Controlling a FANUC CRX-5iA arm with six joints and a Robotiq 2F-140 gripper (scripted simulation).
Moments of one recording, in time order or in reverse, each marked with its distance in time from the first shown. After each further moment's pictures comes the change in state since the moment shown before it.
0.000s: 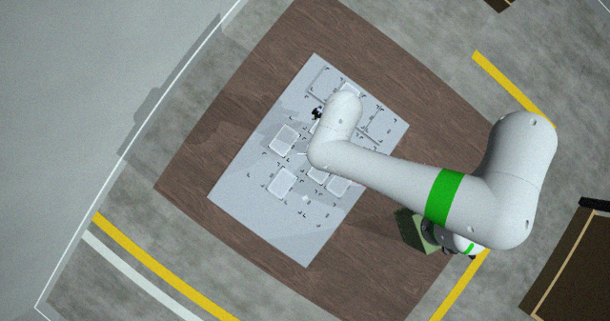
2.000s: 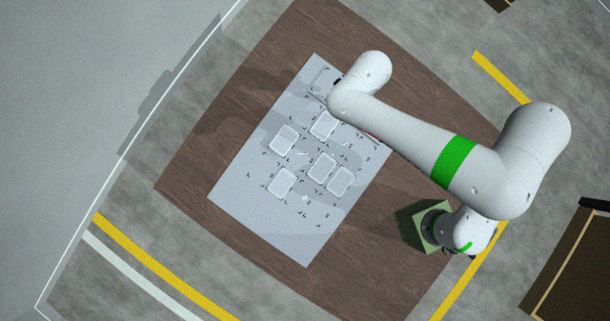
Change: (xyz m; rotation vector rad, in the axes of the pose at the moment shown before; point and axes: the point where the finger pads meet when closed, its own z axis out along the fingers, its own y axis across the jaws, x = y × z) arm 0.151 0.000 -0.003 0.000 0.001 0.000
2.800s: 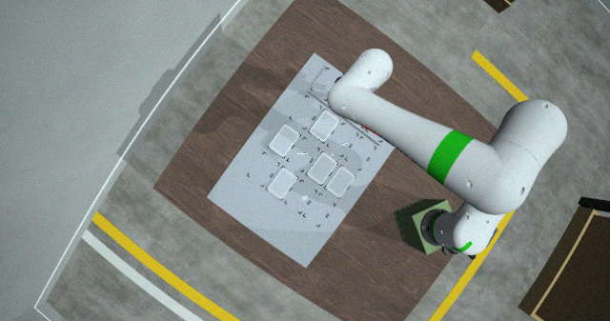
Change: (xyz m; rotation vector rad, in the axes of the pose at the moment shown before) arm 0.013 0.000 0.013 0.000 -0.001 0.000
